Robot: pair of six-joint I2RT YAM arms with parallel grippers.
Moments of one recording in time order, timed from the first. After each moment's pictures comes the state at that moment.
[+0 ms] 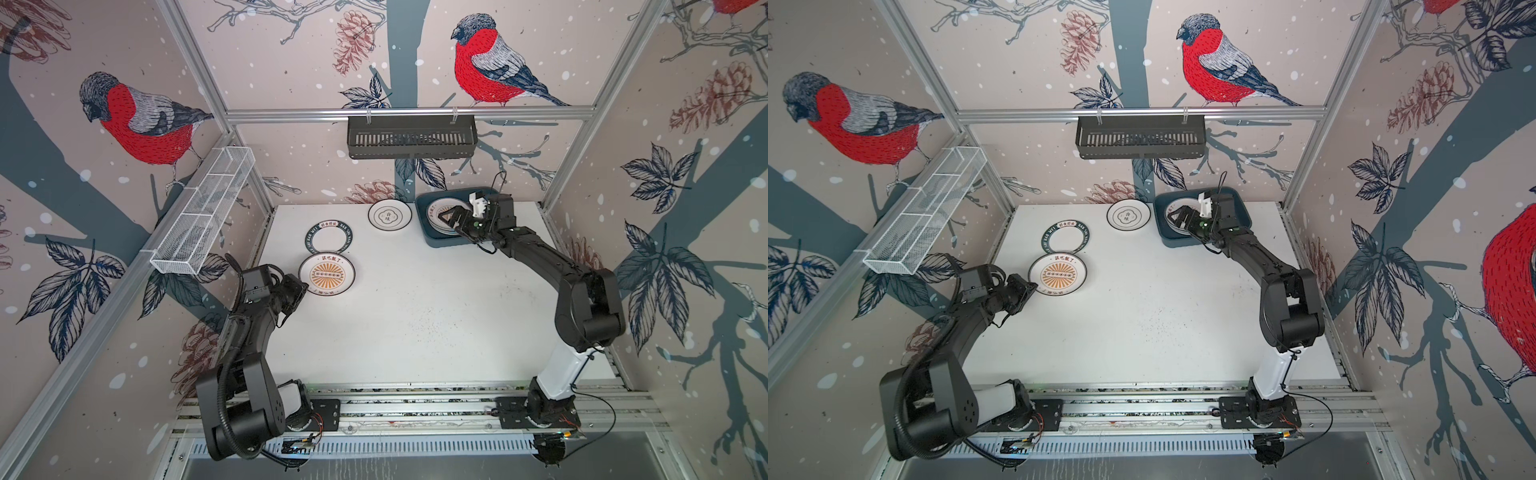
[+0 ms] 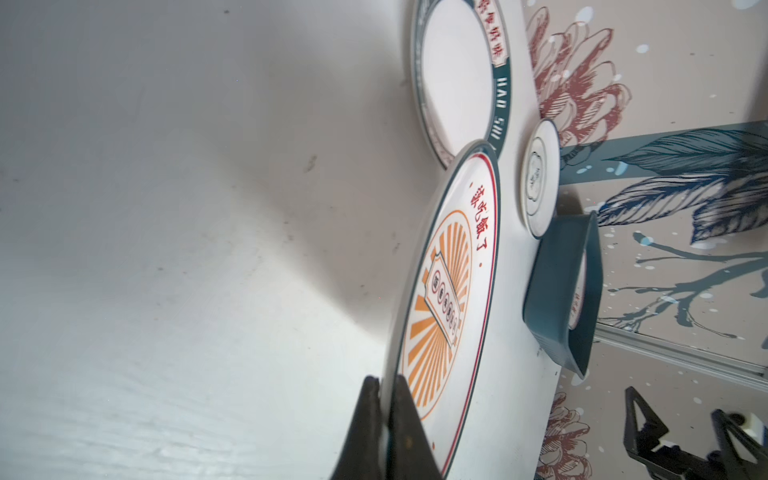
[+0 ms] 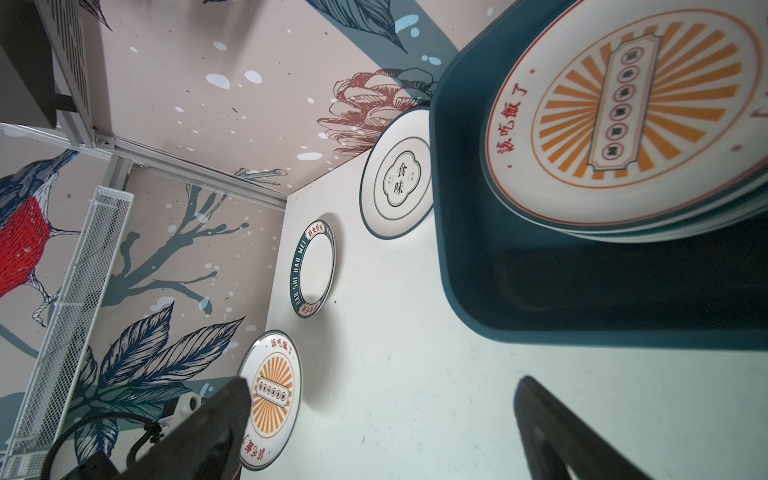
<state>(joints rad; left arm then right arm) 0.31 1.21 0.65 -0.26 0.53 -0.76 0.23 1.79 1.34 -0.08 -0.55 0.70</state>
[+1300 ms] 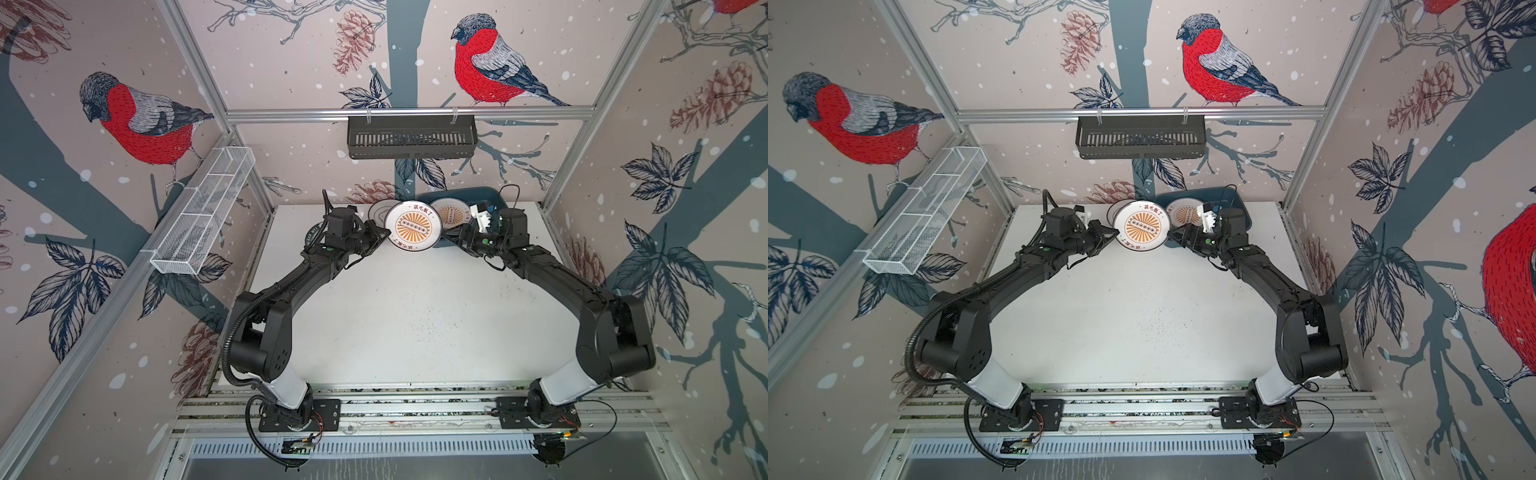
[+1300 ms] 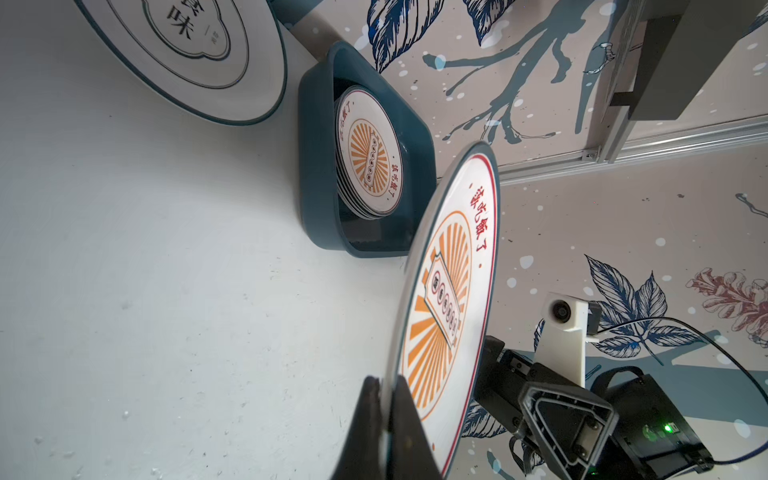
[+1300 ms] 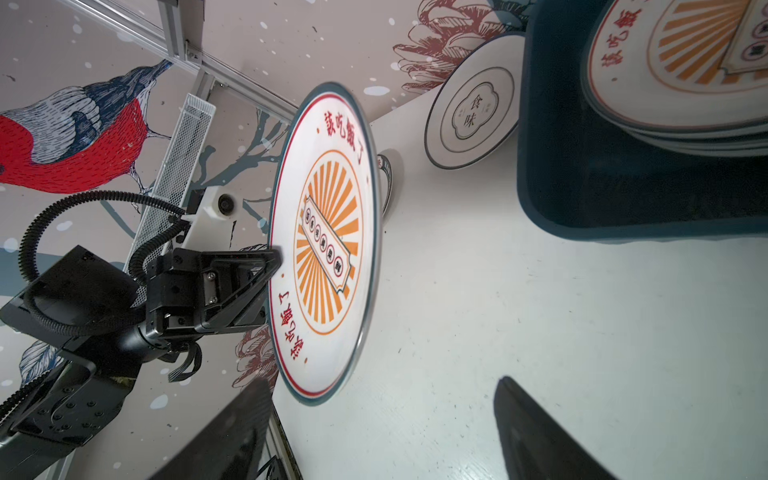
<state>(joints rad) -0.32 1.65 1.17 0.04 0.53 -1.02 0.25 1.59 1.10 0.01 -0.75 0.65</state>
